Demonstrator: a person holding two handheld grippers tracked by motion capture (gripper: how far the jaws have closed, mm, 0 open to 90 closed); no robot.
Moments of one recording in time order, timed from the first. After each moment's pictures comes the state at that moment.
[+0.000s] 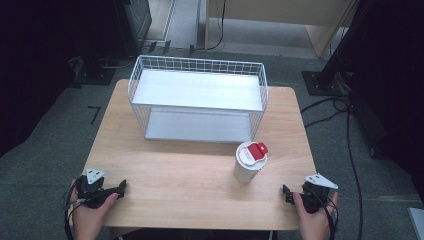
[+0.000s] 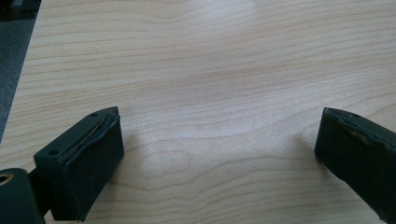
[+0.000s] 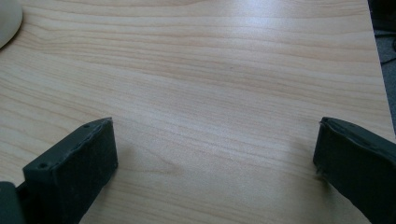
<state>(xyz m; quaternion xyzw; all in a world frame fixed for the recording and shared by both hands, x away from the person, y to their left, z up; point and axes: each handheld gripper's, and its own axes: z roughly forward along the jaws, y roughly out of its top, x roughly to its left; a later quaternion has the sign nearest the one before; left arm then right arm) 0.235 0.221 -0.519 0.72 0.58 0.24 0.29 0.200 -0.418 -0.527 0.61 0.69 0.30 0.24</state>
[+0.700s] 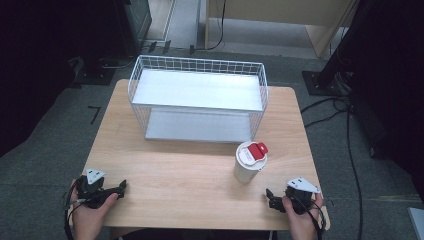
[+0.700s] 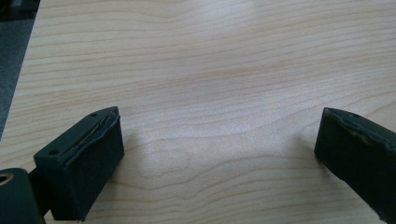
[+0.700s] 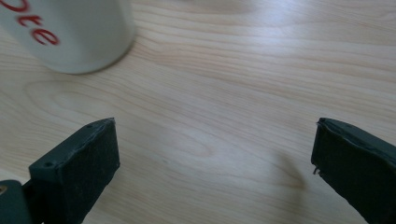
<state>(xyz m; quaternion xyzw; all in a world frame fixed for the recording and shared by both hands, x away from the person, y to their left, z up) 0.235 0.220 -0.519 0.72 0.58 0.24 0.29 0.189 -0.361 -0.518 0.57 0.72 0.33 0.23</state>
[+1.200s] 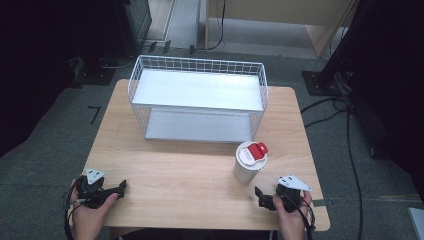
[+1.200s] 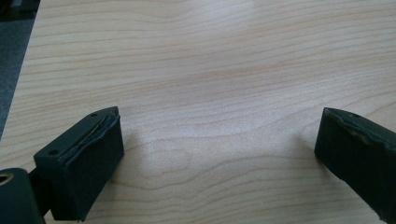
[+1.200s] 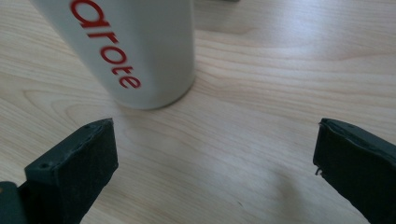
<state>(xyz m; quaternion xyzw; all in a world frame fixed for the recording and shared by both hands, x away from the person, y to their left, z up) 0.235 0.220 -0.519 0.72 0.58 0.24 0.29 0.195 -0.332 -0.510 0.55 0.71 0.37 0.22</state>
